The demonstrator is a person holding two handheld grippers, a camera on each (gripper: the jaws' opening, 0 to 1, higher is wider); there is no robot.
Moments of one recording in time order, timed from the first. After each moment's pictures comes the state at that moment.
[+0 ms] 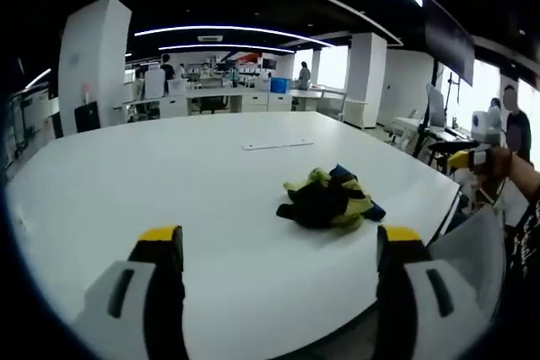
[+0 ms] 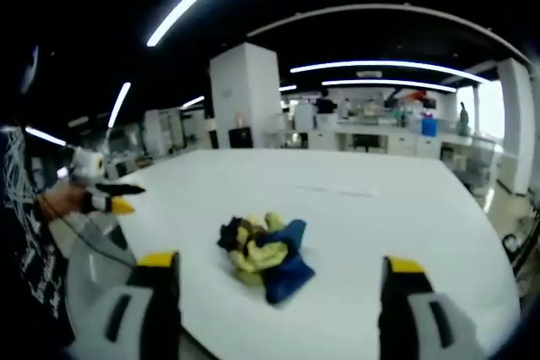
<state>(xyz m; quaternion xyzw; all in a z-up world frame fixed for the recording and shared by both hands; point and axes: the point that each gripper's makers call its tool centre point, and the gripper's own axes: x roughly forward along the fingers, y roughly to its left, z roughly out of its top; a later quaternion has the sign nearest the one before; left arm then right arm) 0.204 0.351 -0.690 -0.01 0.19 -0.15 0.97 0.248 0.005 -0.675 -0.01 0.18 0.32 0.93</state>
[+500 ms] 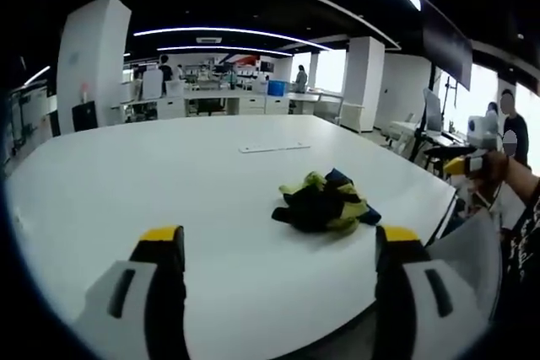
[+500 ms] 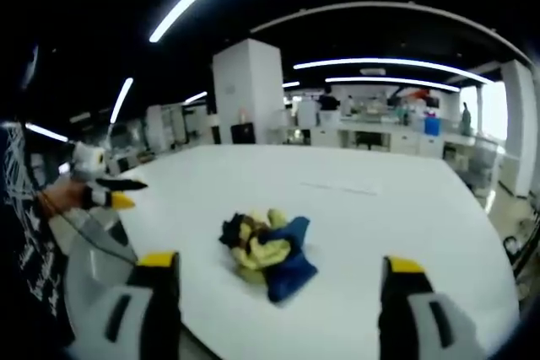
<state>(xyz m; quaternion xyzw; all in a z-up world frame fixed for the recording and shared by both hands) 0.205 0.348 -0.688 -0.03 0.18 -0.16 0.97 0.249 0.009 -0.679 -0.02 0.18 0.32 0.93</state>
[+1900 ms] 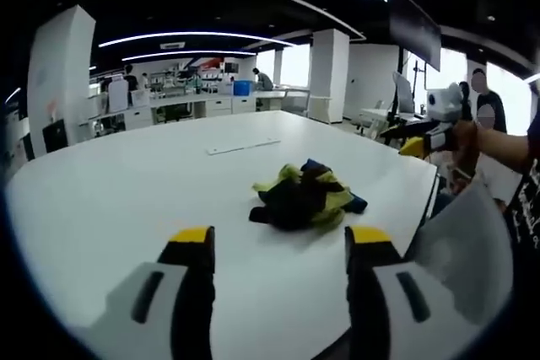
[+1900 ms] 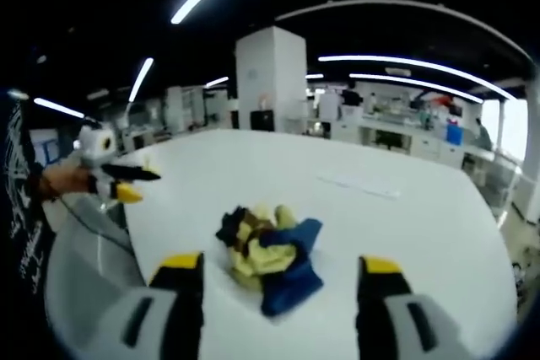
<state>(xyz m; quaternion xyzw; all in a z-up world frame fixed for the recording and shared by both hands) 0.224 0.317 -0.711 0.01 0.17 -0.26 0.95 0.289 0.046 -0.704 -0.07 0.20 0.38 0.90</state>
